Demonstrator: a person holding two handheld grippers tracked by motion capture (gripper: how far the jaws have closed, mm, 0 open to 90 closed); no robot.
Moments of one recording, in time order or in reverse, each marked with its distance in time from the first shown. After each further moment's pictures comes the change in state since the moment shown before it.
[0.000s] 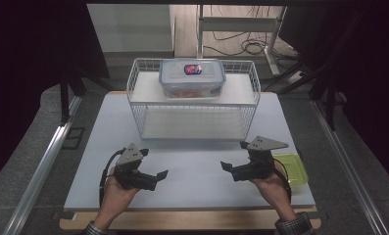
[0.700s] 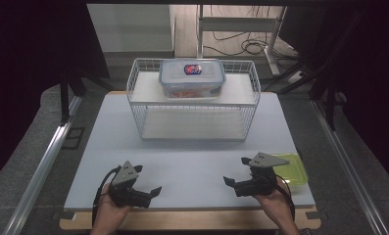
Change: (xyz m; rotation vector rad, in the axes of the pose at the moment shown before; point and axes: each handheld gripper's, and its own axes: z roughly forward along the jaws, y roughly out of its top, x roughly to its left) left arm -0.012 -0.047 -0.008 0.072 0.034 -0.001; right arm 0.013 -0.039 -0.009 0.061 0.002 0.018
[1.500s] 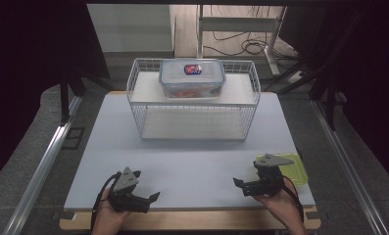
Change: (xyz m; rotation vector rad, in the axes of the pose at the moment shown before) left arm 0.000 -0.016 0.004 0.027 0.024 0.010; right arm -0.023 -0.018 -0.006 0.111 -0.103 0.083
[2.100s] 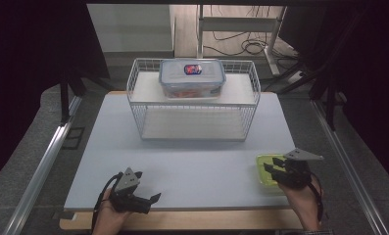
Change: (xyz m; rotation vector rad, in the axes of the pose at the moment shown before) left arm 0.000 -0.002 0.004 0.014 -0.017 0.007; right arm -0.057 -0.011 -0.039 -0.011 -0.202 0.061
